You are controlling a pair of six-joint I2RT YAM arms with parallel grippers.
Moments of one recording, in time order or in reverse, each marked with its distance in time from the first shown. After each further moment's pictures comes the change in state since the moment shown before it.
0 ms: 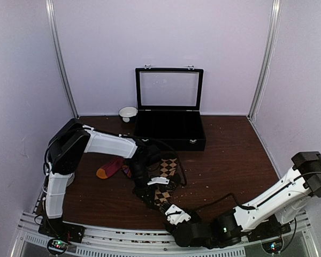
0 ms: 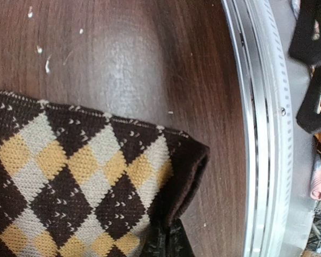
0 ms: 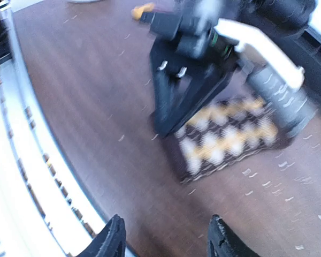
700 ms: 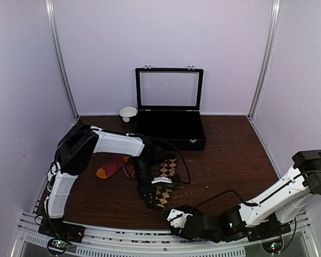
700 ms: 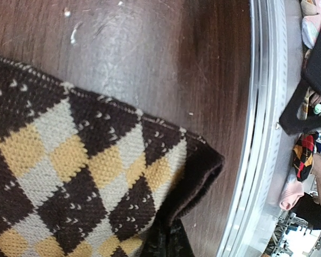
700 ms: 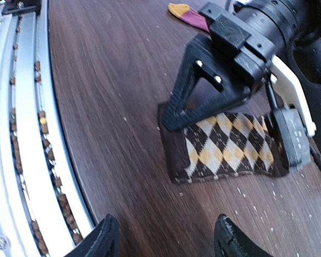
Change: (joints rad) left arm -0.001 0.106 0.153 -0.165 -0.013 -0.148; right arm -0.047 -0.039 -0.124 0.182 -0.091 -0.373
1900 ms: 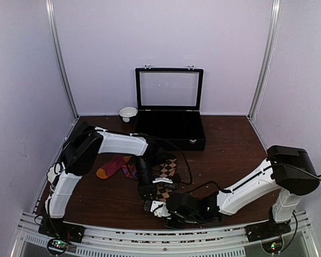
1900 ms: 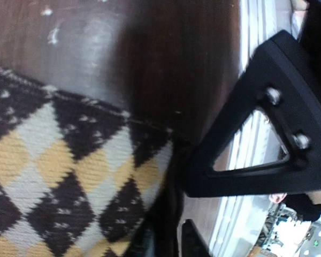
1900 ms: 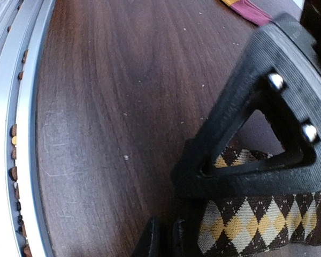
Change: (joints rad) left arm 0.000 0.061 0.087 -0.113 0.025 0.046; right arm -0.233 0.219 0.172 0.044 -0.401 -0.243
